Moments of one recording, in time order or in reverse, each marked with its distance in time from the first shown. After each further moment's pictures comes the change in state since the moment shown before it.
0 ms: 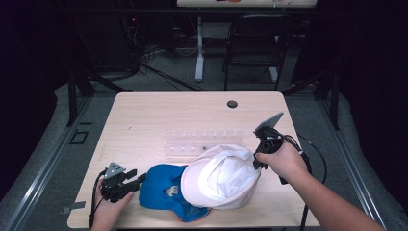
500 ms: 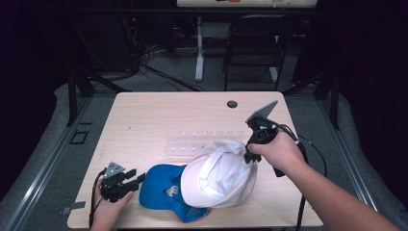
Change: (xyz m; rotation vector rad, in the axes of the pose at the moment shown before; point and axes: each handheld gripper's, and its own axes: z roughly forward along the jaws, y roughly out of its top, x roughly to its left) left arm 0.002 -0.001 0.001 -0.005 0.006 -0.010; right arm 0.034 0.004 -0.039 0.001 0.078 -0.024
